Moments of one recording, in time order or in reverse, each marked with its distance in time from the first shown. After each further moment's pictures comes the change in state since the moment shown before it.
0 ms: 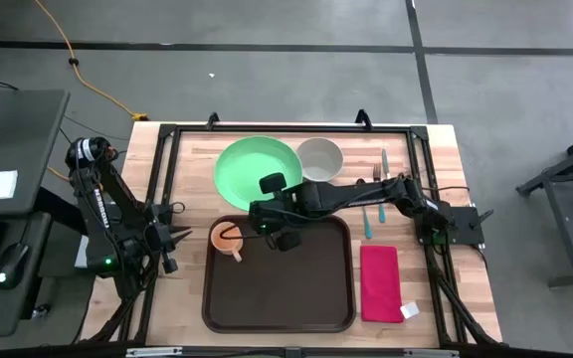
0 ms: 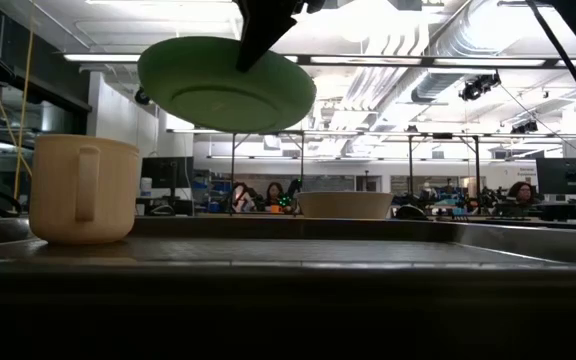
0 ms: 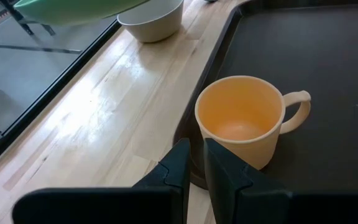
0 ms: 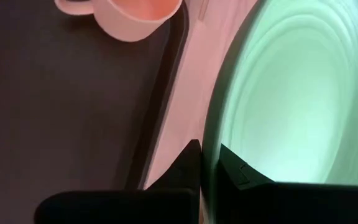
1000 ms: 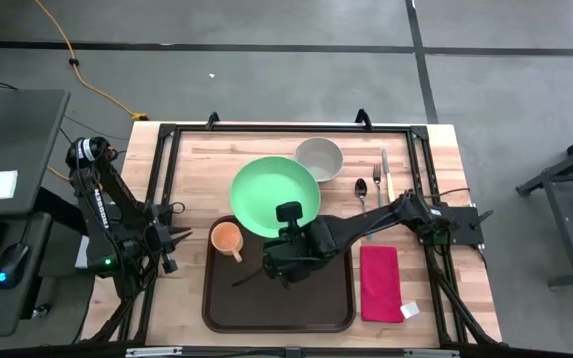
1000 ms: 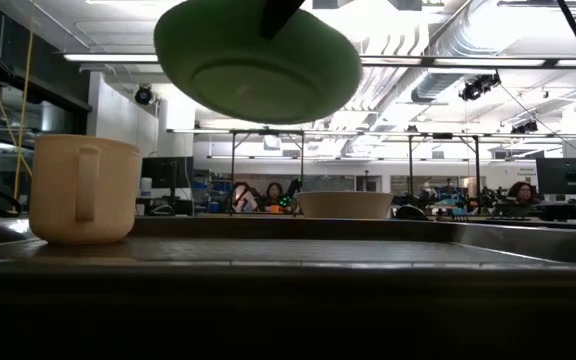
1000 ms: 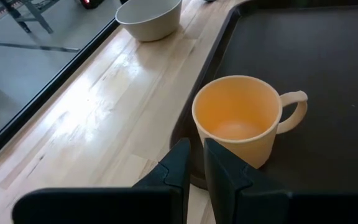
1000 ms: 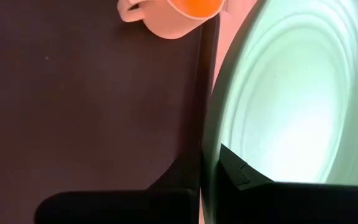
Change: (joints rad) left arm 0.000 0.000 0.000 0.016 0.000 0.005; right arm 0.193 0.000 0.000 -0.122 0.115 0.357
